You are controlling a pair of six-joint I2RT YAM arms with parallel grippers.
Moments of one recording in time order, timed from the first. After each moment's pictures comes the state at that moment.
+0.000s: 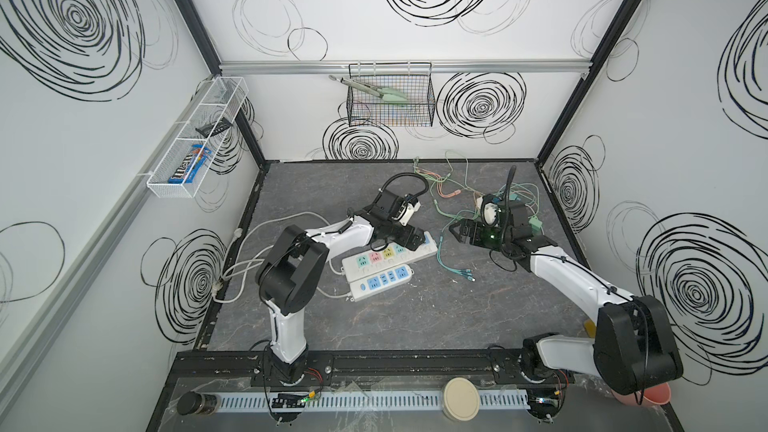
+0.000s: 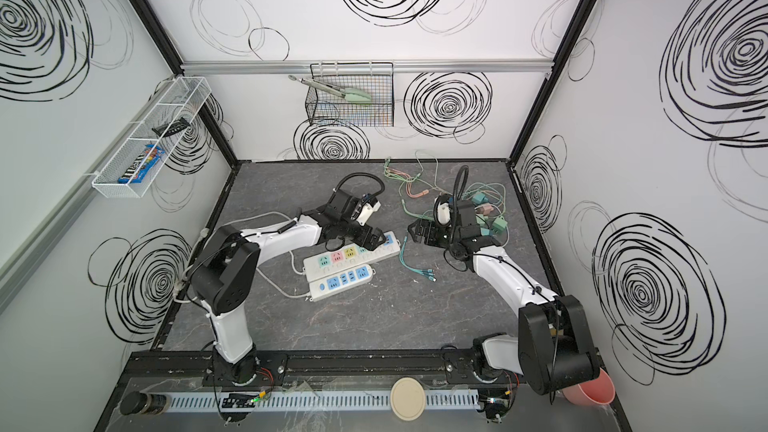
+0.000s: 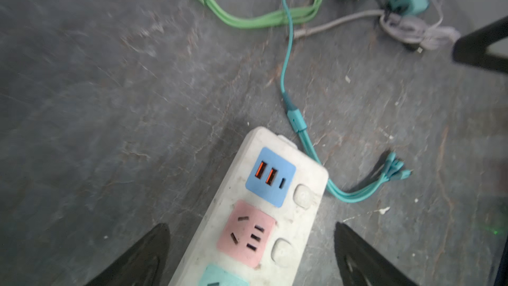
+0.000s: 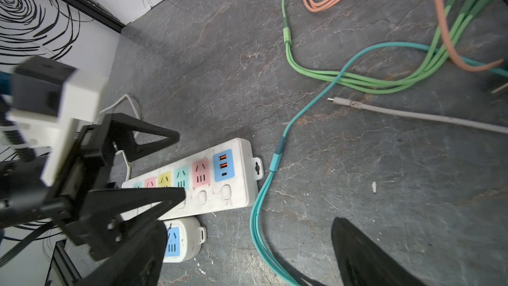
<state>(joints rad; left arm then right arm) -0.59 1.84 1.22 -0.22 0.28 -0.13 0.25 1.29 0.75 -0.18 -0.37 0.45</state>
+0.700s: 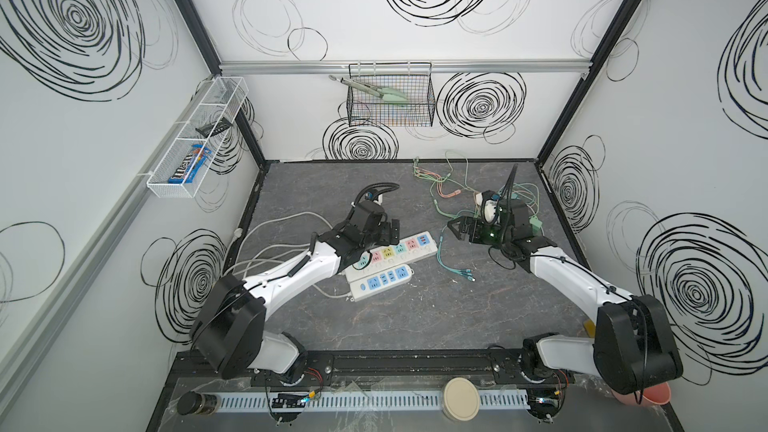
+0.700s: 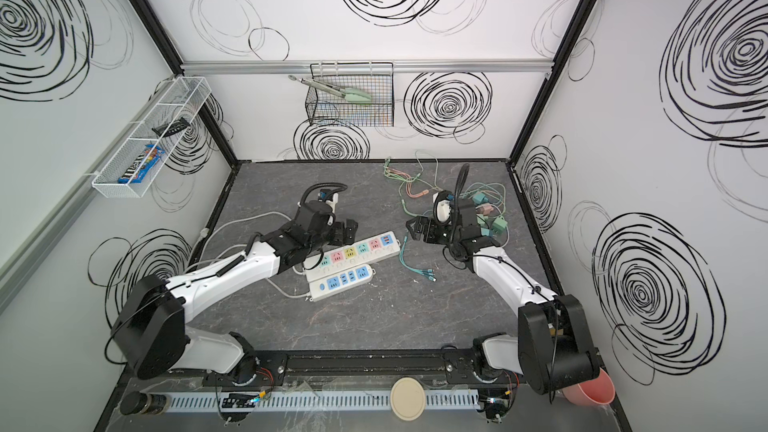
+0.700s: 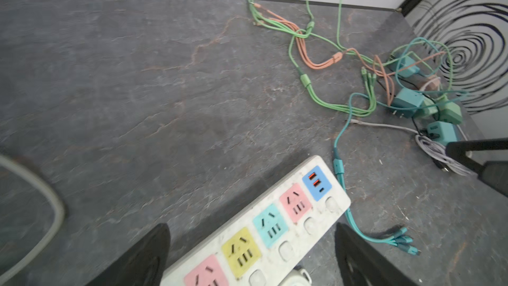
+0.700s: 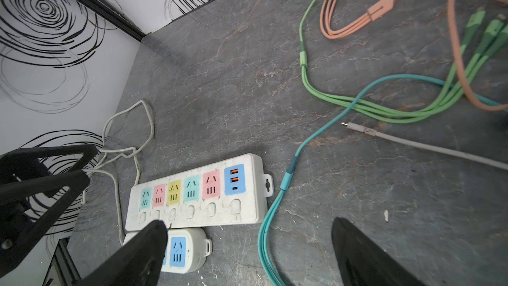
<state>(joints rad) -0.61 1.38 0.91 -0.22 -0.18 -0.49 0.25 1.30 0.73 -0.07 -0.42 0.42</state>
